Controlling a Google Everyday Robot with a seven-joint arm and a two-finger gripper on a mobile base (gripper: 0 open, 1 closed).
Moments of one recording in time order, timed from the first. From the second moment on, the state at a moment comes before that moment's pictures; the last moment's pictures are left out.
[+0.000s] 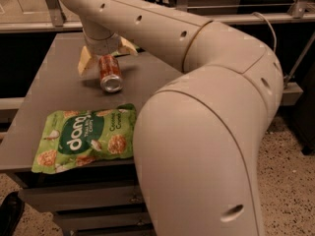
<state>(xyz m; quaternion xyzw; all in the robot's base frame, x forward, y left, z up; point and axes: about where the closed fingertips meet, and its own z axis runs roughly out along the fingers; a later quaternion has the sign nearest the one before) 0.714 0.128 0.849 -0.23 0.96 -0.01 0.18</state>
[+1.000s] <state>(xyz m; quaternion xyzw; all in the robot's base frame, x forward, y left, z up) 0.716 0.130 0.853 -0.23 0.95 -0.02 0.19</state>
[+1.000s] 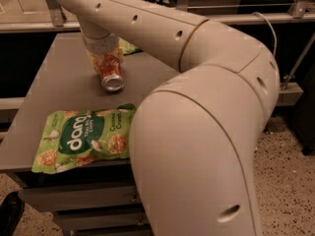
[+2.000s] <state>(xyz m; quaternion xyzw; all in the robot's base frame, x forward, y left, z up) 0.730 0.121 0.925 -0.36 0.82 0.21 0.40</state>
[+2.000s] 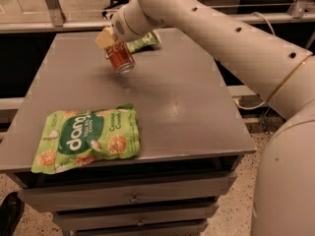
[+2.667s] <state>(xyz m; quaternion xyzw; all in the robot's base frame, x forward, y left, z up) 0.724 0.087 0.960 -0.37 0.72 0.34 0.48</state>
